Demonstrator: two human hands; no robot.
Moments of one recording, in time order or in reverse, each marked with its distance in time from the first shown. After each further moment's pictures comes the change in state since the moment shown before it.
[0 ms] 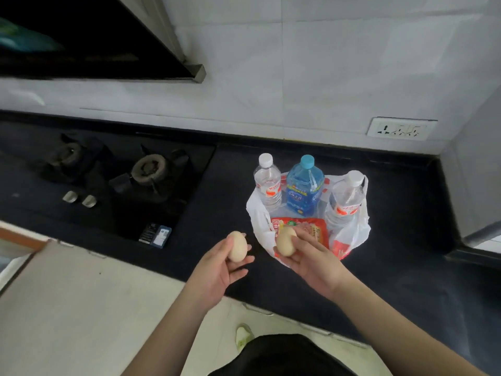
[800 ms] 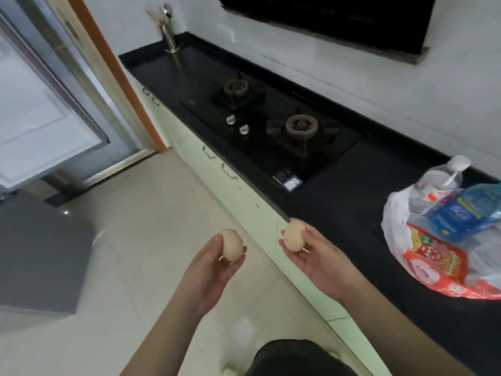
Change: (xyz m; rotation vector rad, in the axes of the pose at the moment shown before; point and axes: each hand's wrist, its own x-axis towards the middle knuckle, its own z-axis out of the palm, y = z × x) left_hand -0.216 -0.072 -0.213 -0.664 0.413 0.336; right_hand -0.053 0.185 0.181 -0.342 -0.350 0.309
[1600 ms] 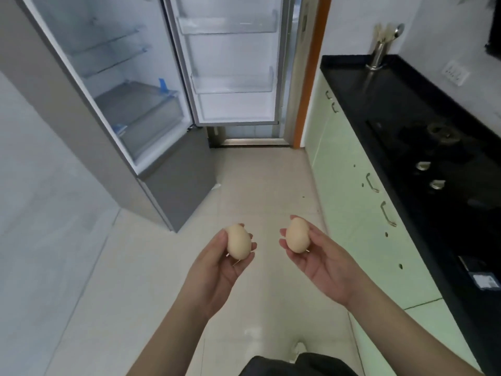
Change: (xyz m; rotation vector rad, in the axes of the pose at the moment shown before) left_hand -0.132 0.134 -0.238 -0.386 0.321 0.435; right_hand 0.078 0.185 0.284 -0.239 -0.498 0.396
